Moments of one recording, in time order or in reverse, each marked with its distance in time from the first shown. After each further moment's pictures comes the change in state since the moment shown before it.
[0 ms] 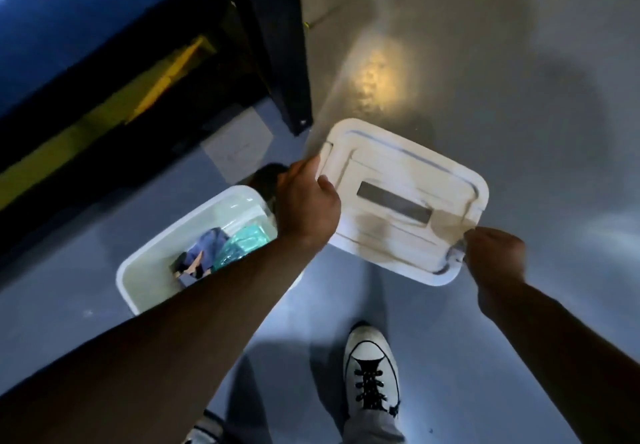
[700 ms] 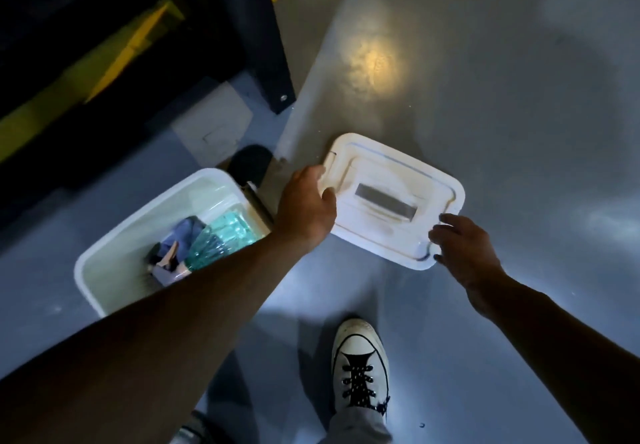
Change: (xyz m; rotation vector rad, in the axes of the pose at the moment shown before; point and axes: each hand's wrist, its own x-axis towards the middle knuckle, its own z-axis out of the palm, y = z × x) left_hand 0.006 -0.031 0.051 -0.025 -0.250 -0.100; right_hand 0.031 0.035 0.017 -0.077 -0.282 -0.023
